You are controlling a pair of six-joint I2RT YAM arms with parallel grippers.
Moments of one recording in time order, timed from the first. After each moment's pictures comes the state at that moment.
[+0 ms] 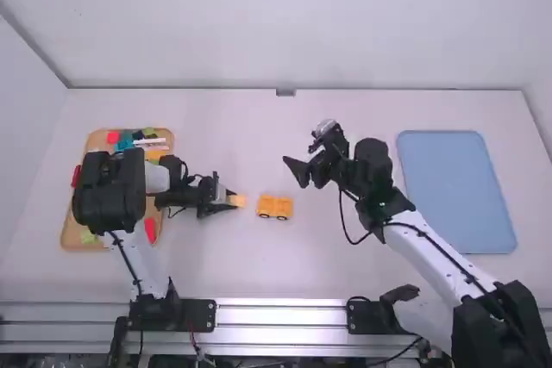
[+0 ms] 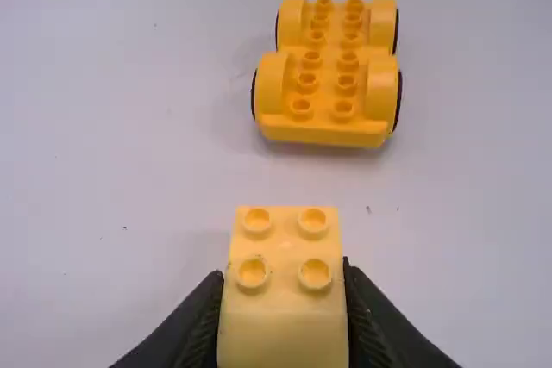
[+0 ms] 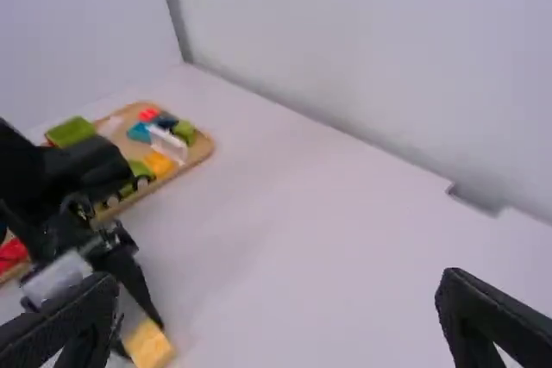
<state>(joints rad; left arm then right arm) 0.17 2.03 0.82 -0.38 1.13 1.71 0.40 1.23 0.63 0.28 -0.46 -0.06</state>
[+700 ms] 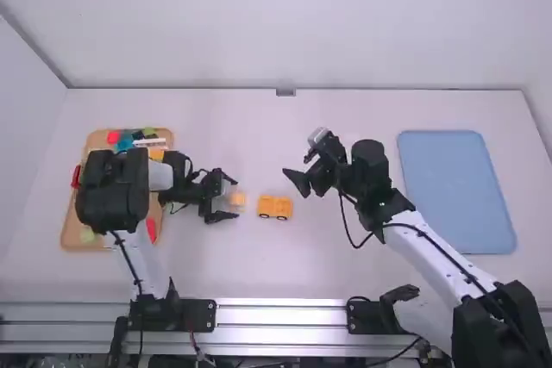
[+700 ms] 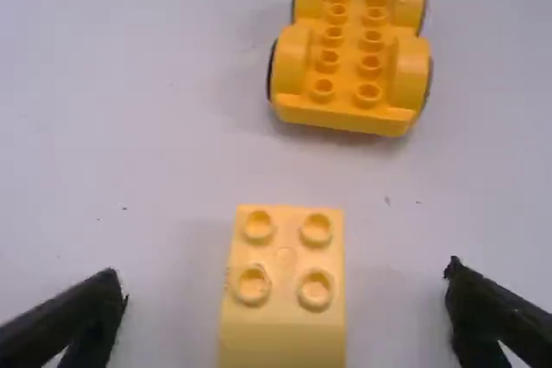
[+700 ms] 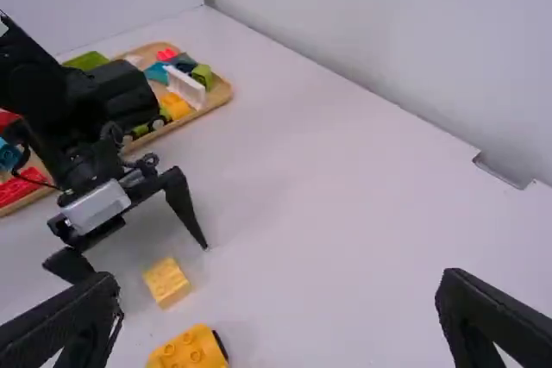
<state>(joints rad) 0.13 2.03 0.84 -0.29 1.02 1.57 0.40 1.23 0.63 0.21 -0.51 -0.16</state>
